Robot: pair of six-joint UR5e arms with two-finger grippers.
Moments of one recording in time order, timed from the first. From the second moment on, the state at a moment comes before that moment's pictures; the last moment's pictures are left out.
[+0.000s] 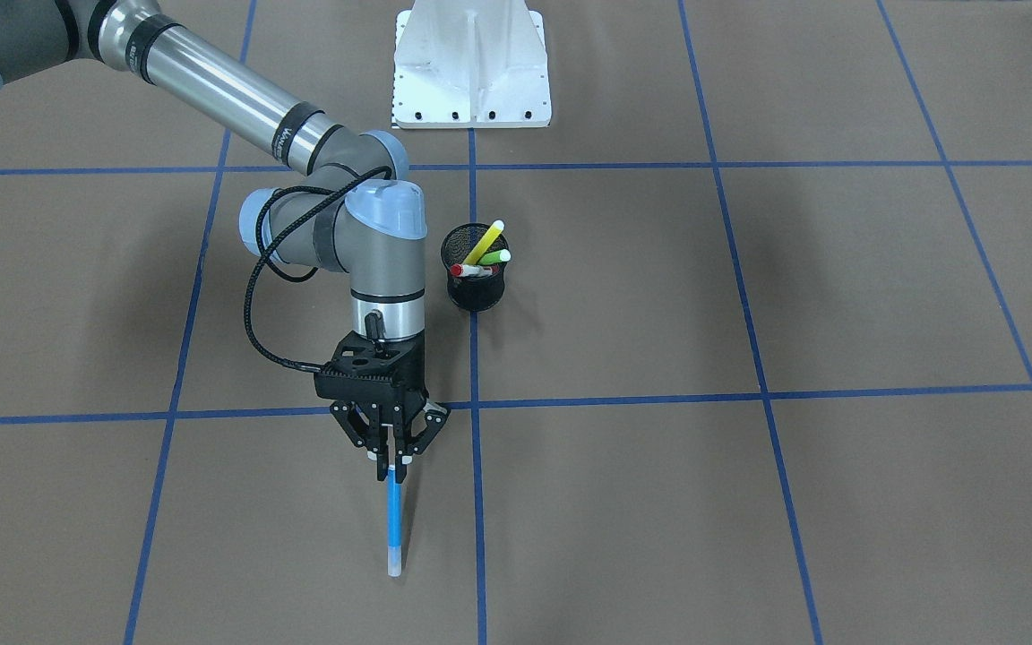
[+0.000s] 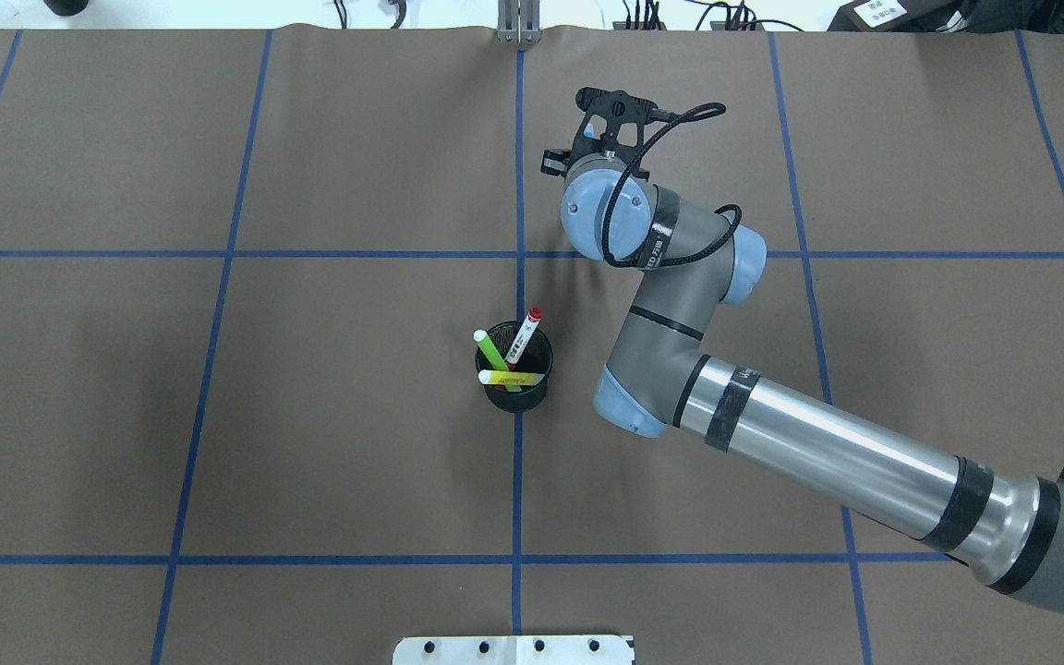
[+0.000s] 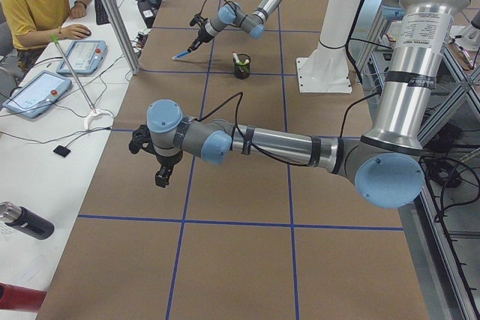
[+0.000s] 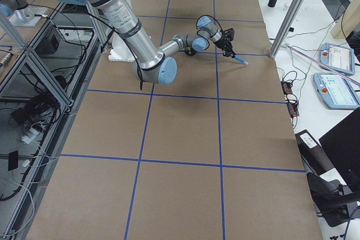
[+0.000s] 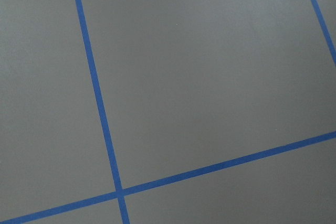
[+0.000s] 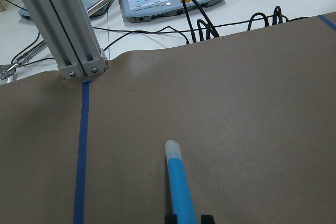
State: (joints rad) left arm -1.48 -1.76 -1.52 -1.83 -2.39 -0.12; right arm 0.59 -0.75 1.19 -1.06 1.23 1.34
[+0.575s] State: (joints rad) left arm -1.48 -1.78 -1.53 -1.84 -2.40 -0.14; right arm 0.62 -0.75 1.22 -1.06 1.32 1.28
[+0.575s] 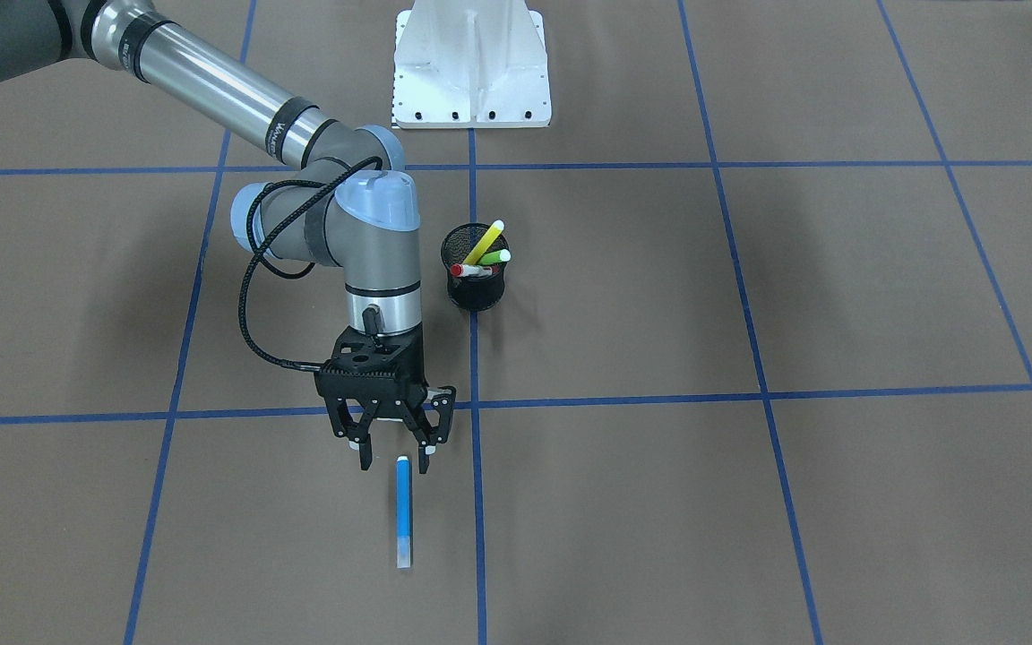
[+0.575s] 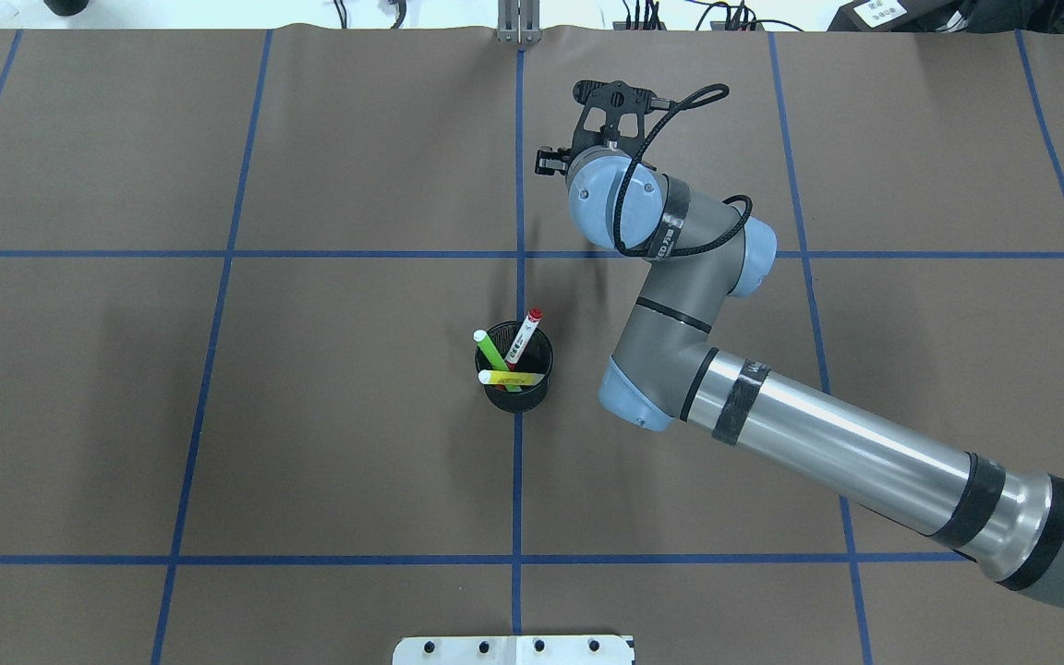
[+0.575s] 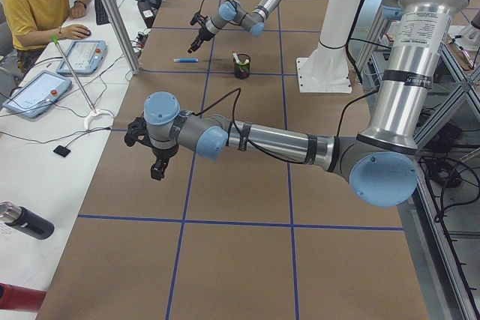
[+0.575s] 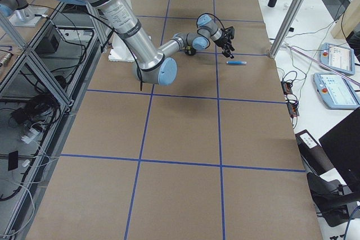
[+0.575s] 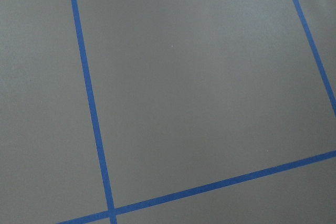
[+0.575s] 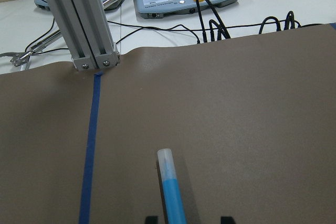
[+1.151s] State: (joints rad) left arm -1.44 -1.81 -1.61 -1.85 -2.39 -0.33; right arm 0.76 -0.79 1.30 -1.07 1.70 1.22
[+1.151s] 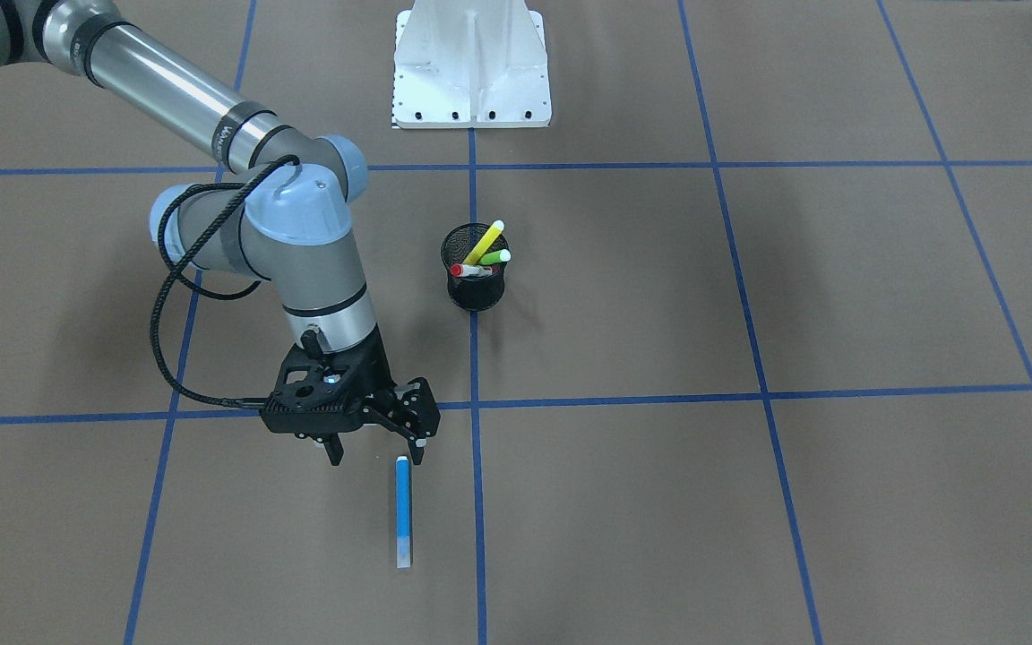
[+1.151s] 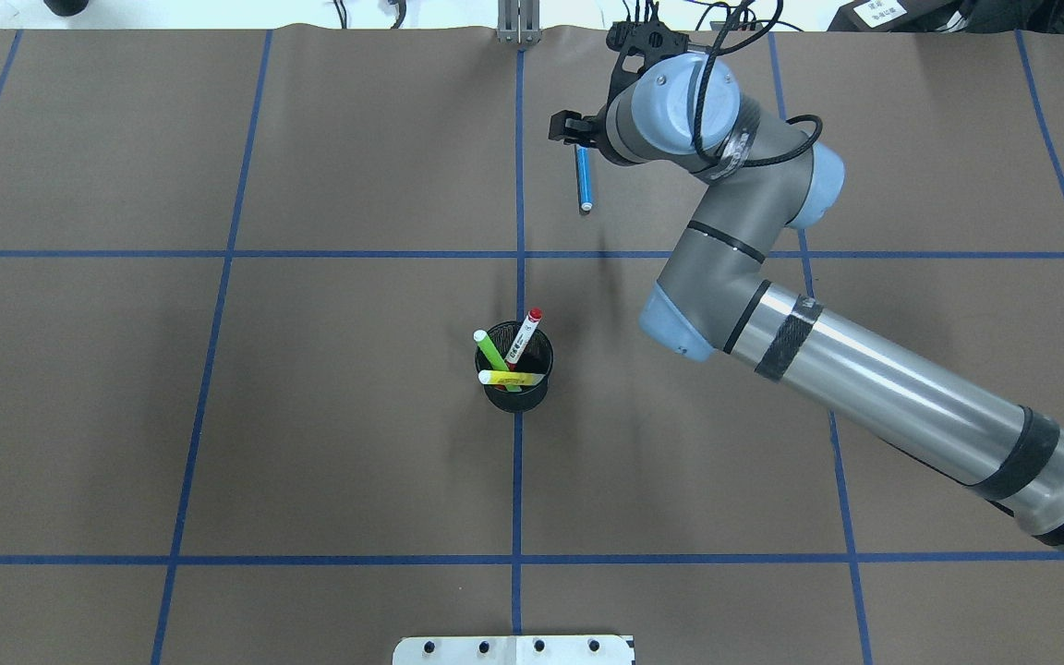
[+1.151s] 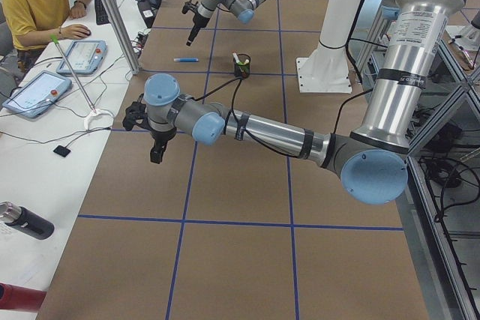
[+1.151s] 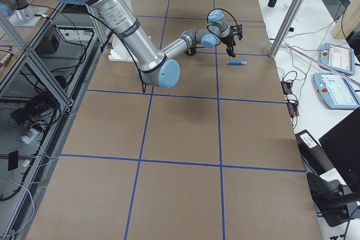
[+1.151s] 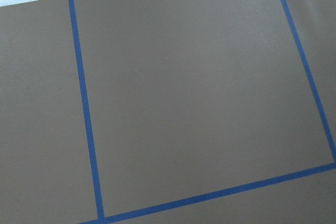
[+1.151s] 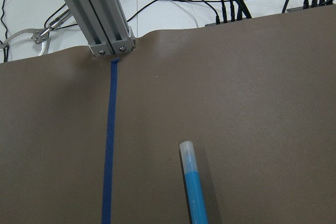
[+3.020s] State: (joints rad) left arm -0.74 -2.60 -1.49 -1.15 -2.04 -1.20; right arm 0.98 -0.97 1.43 -1.20 2.21 1.00
